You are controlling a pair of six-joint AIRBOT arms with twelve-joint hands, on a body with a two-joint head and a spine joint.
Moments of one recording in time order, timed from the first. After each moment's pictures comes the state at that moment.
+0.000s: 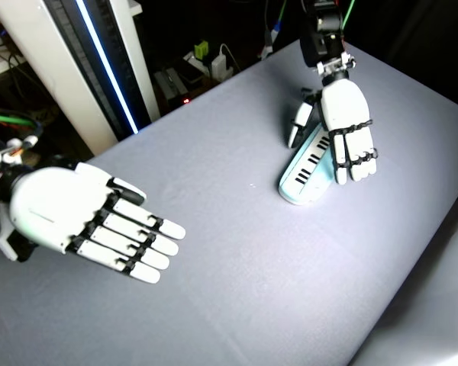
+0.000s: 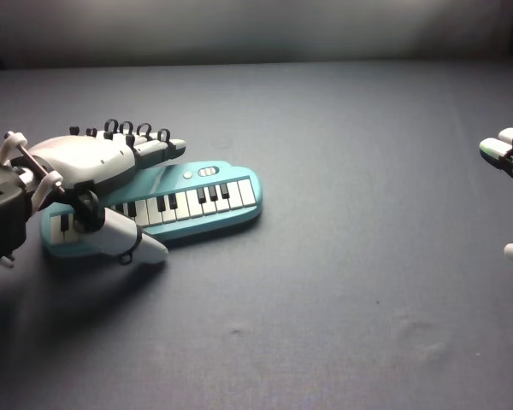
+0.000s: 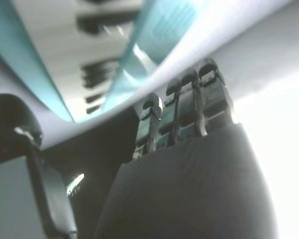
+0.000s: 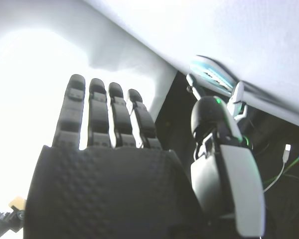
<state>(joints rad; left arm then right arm) 0.81 -1.17 1.42 -0.22 -0.37 0.91 -0.99 -0.82 0.89 0.36 0.96 -1.23</state>
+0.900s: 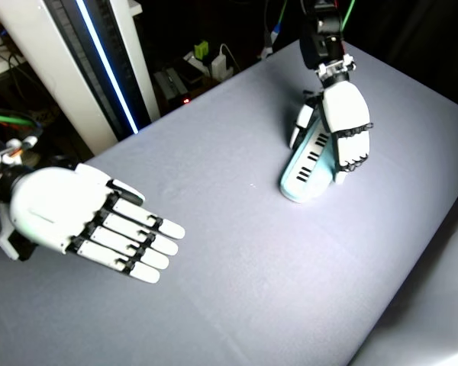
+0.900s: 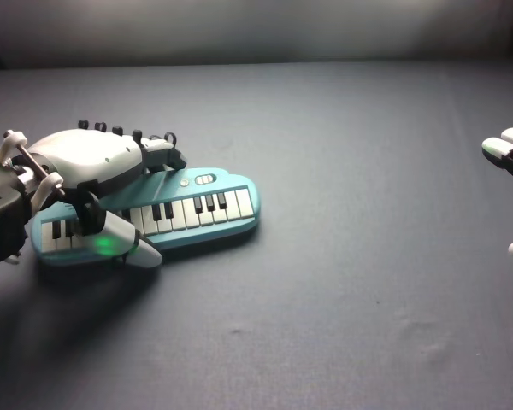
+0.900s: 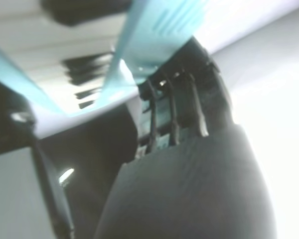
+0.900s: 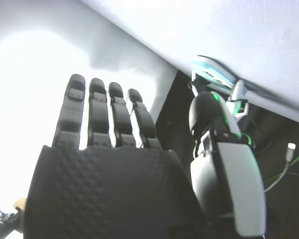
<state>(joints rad) 0.80 -1.12 1.34 -0.14 -0.45 0.85 -1.00 -0.82 0.89 0.36 0.98 -1.21</state>
